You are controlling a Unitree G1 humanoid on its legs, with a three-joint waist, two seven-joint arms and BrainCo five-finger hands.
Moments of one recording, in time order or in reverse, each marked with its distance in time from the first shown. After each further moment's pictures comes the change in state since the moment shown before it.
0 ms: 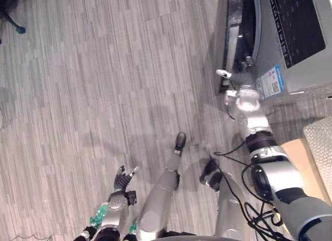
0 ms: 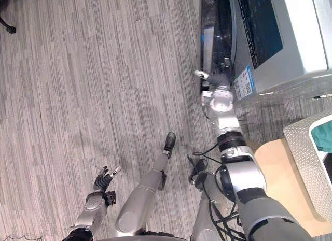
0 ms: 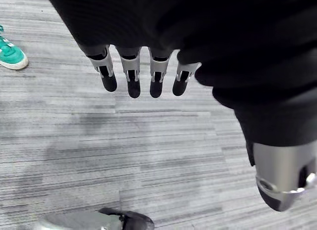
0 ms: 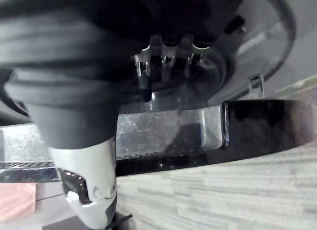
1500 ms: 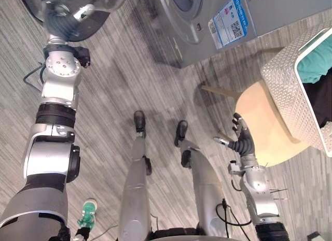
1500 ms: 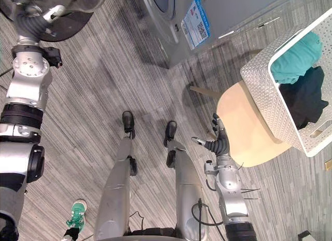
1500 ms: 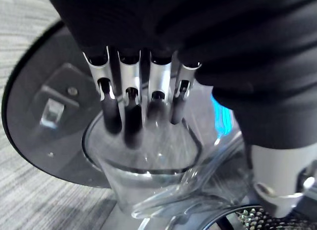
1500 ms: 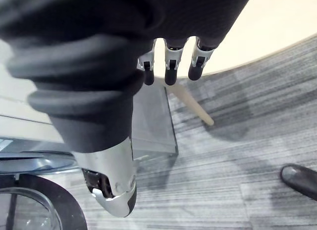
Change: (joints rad) left arm -0.998 0.554 -0.026 0.109 0.059 0.060 0.090; right arm 1.080 -0.049 -0.232 -0.789 -0.227 -0.120 0.248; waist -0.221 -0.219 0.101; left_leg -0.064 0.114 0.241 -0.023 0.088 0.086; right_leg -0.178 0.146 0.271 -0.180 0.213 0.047
